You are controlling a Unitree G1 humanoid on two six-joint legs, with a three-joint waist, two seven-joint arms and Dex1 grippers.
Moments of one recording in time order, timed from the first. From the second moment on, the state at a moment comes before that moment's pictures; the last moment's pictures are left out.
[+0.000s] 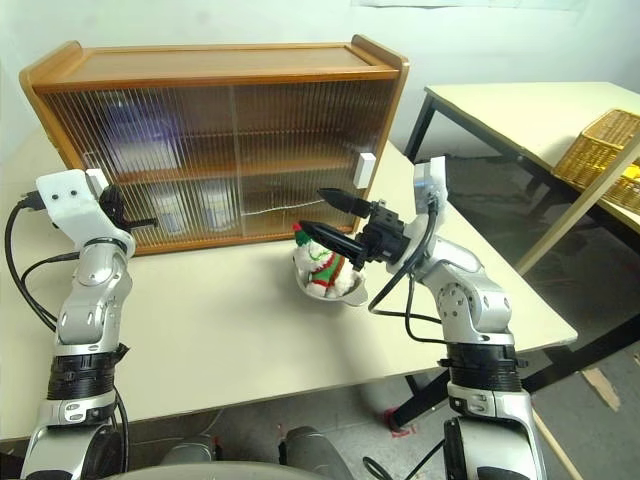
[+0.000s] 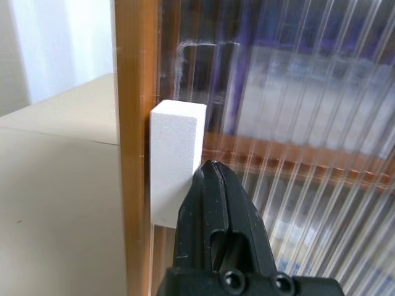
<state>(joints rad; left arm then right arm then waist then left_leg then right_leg) -0.38 0.16 0.18 -0.05 -0.01 0.34 0.15 -0.41 -0.49 -0.14 0.02 0.69 0.38 1.09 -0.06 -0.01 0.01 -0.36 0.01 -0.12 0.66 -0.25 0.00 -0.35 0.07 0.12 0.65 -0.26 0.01</state>
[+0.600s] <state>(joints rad) -0.32 0.46 0.17 -0.16 -0.56 0.41 -0.71 -0.42 -0.50 -0.16 0.06 0.66 0.35 1.06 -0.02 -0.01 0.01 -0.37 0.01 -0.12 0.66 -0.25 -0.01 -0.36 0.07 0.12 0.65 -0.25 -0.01</state>
